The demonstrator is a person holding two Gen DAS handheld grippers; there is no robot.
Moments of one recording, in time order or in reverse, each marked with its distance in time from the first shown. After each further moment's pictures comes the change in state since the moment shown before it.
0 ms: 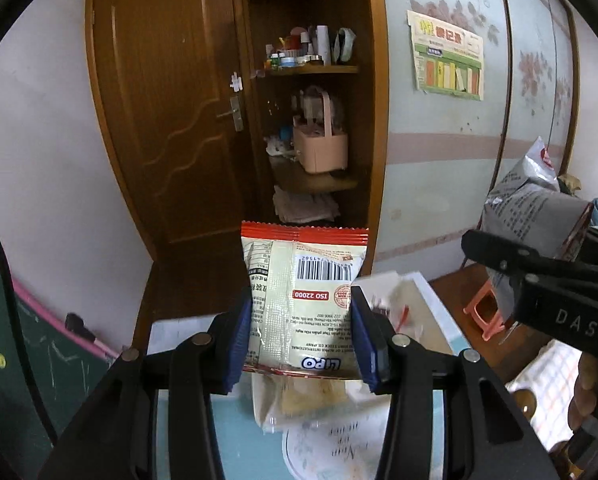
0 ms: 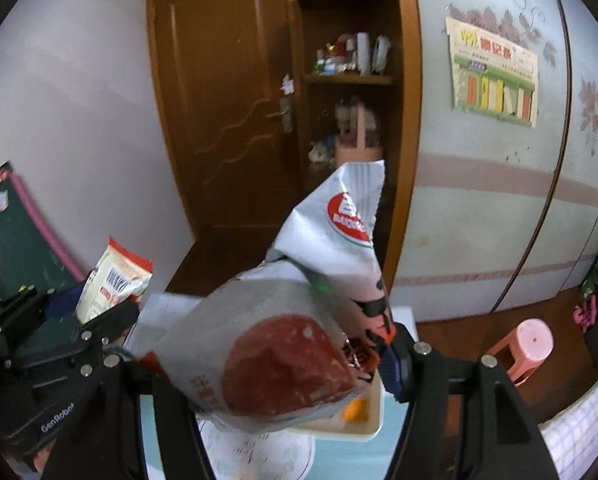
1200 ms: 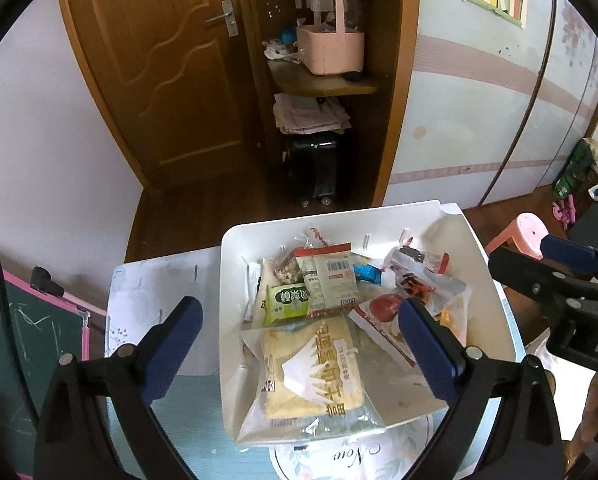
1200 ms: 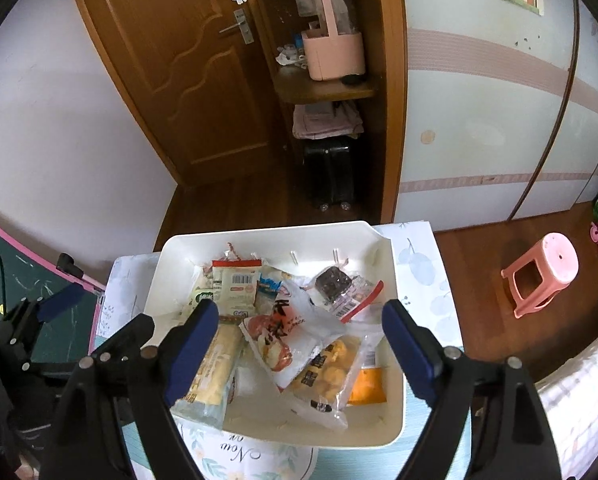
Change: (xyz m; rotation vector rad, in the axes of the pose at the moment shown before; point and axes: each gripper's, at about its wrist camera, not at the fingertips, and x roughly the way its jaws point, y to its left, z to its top) left arm 0.163 -0.005 -0.042 -0.023 0.318 0.016; right arm 0.148 -0.052 -0.043 0.169 0.336 0.031
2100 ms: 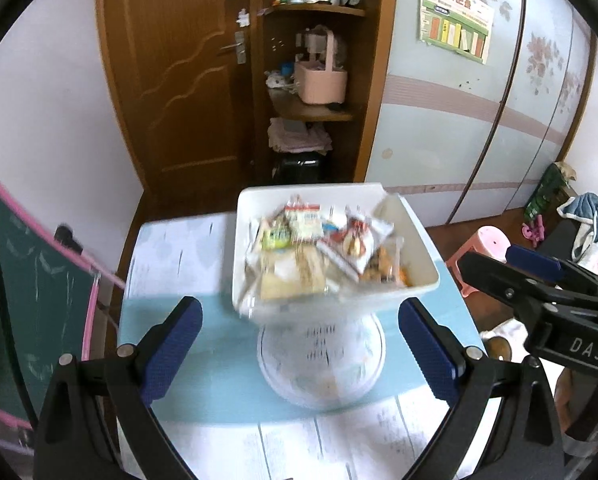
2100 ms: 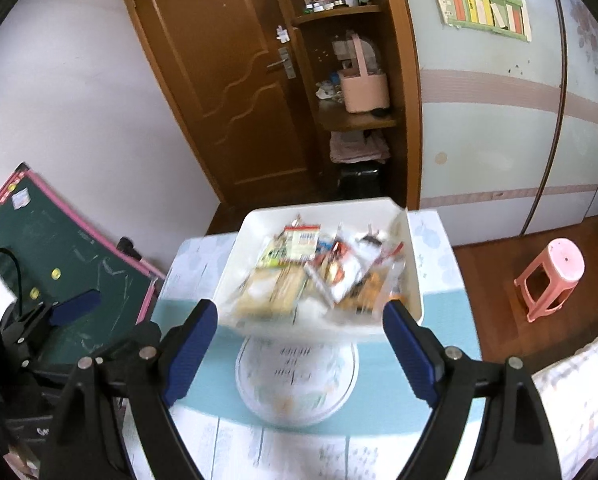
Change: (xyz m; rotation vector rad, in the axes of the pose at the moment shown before) left arm -0.172 0.009 -0.136 -0.074 -0.109 -0.074; right arm -0.141 0.030 -0.124 -0.046 -0.139 0.122
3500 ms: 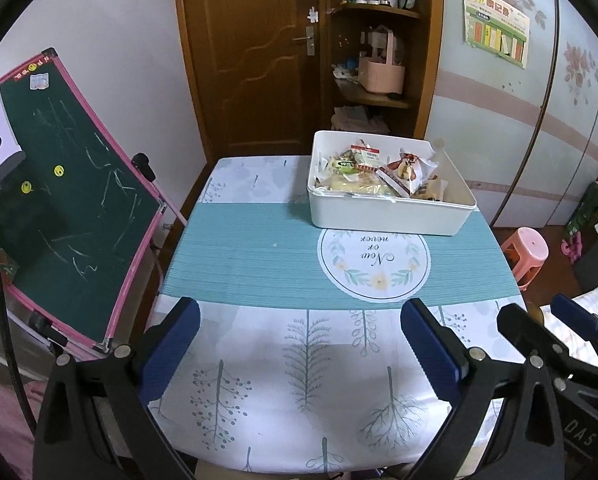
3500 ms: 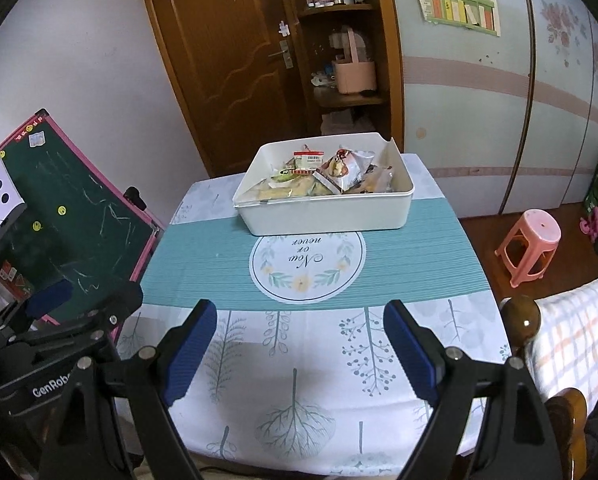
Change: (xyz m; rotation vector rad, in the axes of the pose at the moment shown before) left arm -0.073 0.021 -0.162 -0.111 -0.030 0.184; right arm -0.064 0.054 -0.174 -0.015 -0.030 -0.090
